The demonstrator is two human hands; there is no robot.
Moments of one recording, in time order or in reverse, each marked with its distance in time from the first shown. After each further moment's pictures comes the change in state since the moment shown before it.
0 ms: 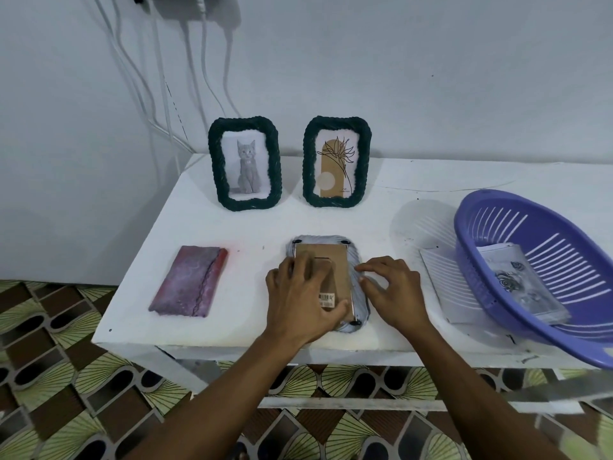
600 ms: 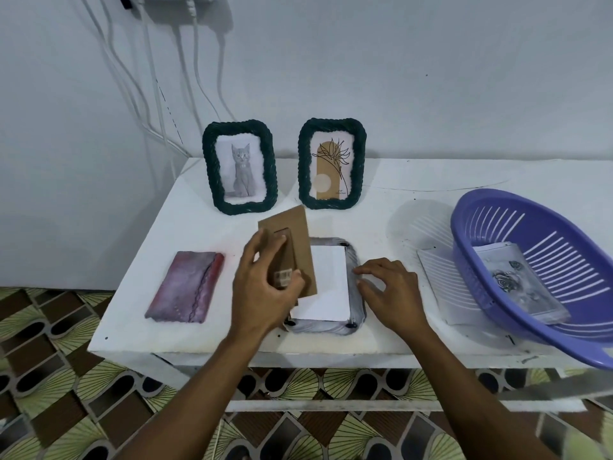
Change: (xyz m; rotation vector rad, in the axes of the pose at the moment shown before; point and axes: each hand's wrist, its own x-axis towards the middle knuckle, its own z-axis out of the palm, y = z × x) left_hand 0.003 -0.033 -0.033 -0.561 0.238 -0.210; right_hand -0.001 0.000 0.000 0.018 0.012 0.001
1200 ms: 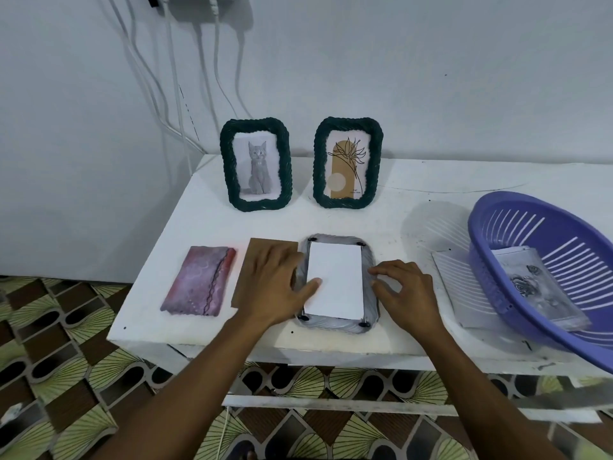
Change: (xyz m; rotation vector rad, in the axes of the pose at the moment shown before) left_hand 0.014 -0.026 -0.002 0.452 -0.307 0.166; right_hand -0.003 0.000 0.000 0.016 0.003 0.003
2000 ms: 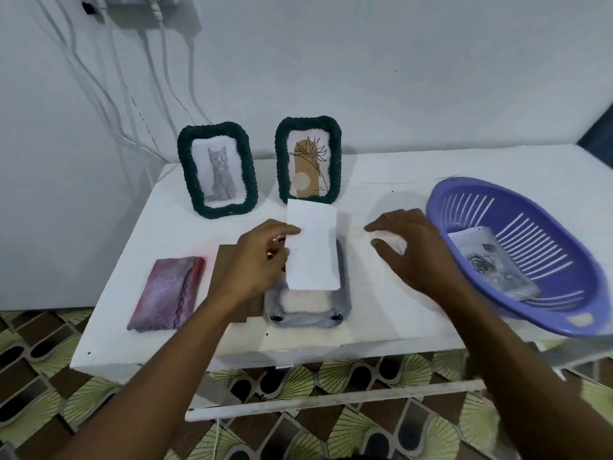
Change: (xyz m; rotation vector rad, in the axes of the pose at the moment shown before) left_hand 0.029 0.034 -0.034 -0.643 0.017 0.076; right_hand 0.027 -0.035 -0.092 -0.166 0.027 -0.195
